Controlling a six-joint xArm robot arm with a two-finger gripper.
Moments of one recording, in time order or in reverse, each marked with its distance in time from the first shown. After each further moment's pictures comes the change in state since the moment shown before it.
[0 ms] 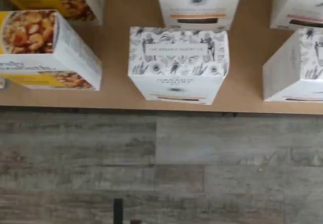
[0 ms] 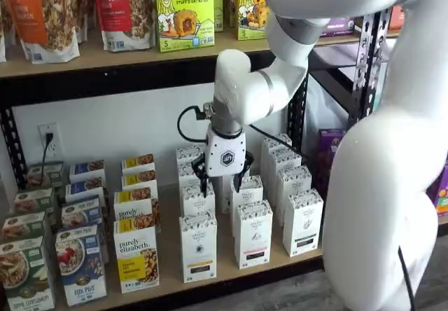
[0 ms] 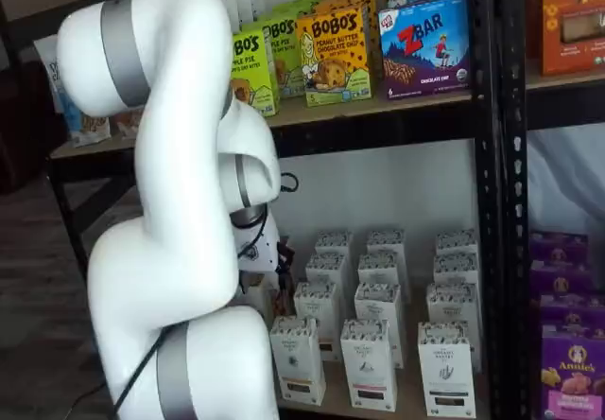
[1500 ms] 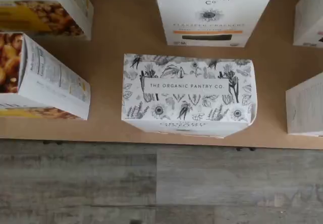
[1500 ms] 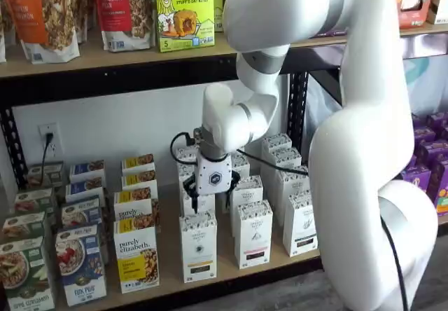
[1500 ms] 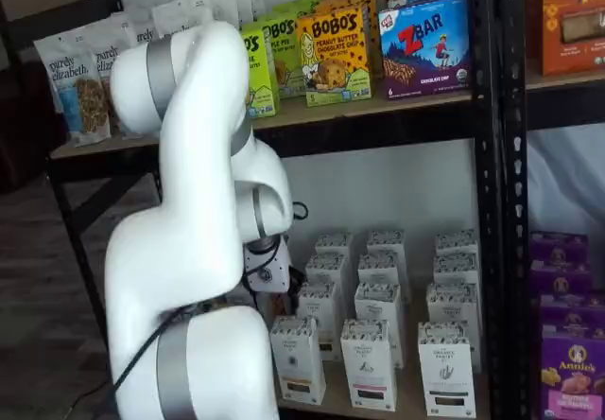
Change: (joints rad) arm -0.016 0.405 -0.263 -0.008 -0.132 -0.011
